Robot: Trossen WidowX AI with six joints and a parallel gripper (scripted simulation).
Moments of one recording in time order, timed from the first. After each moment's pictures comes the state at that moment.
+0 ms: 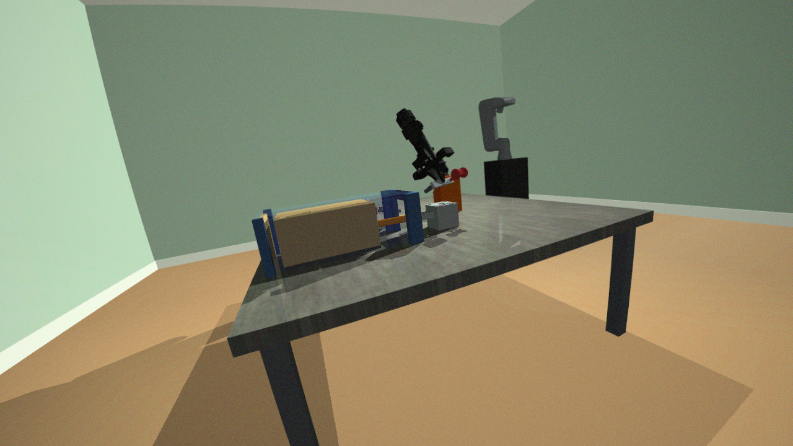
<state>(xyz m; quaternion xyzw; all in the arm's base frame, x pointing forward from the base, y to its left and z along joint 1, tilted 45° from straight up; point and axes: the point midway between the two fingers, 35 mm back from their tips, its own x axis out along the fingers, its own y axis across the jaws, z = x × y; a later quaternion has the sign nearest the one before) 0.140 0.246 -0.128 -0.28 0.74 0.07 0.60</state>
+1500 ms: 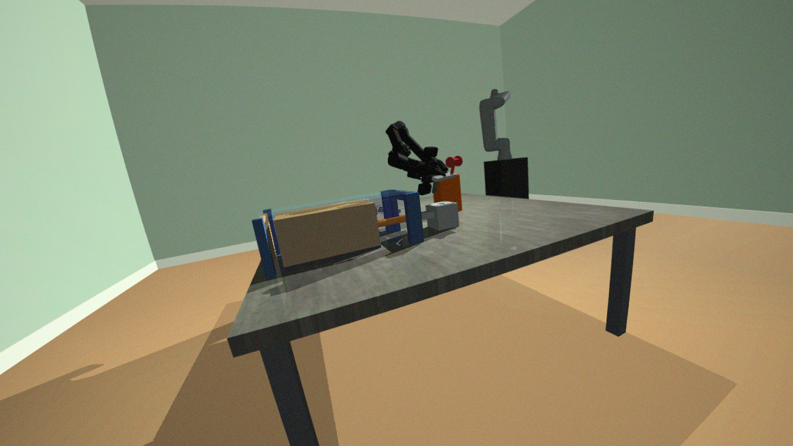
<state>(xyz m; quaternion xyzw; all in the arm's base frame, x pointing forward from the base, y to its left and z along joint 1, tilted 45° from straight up) 0.144 0.246 -0.126 0.01 0.80 0.28 0.54</state>
